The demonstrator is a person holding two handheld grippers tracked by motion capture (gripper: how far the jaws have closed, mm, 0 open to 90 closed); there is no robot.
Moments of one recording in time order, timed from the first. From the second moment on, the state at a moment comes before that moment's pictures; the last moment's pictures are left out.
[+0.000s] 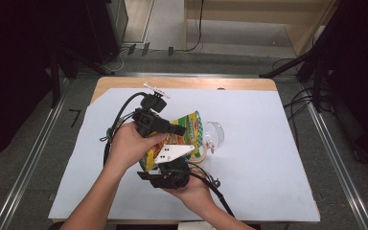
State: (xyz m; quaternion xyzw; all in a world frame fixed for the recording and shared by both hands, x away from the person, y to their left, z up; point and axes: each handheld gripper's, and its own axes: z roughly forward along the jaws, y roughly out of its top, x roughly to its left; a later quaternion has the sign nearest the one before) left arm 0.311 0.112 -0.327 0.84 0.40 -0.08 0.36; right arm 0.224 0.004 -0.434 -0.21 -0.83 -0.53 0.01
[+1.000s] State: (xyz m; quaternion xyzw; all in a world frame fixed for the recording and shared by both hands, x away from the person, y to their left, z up) left arm 0.313 0.111 -0.324 0.84 0.39 -0.09 0.37; right arm 0.222 0.002 -0.431 -0.21 -0.82 -0.53 0.01
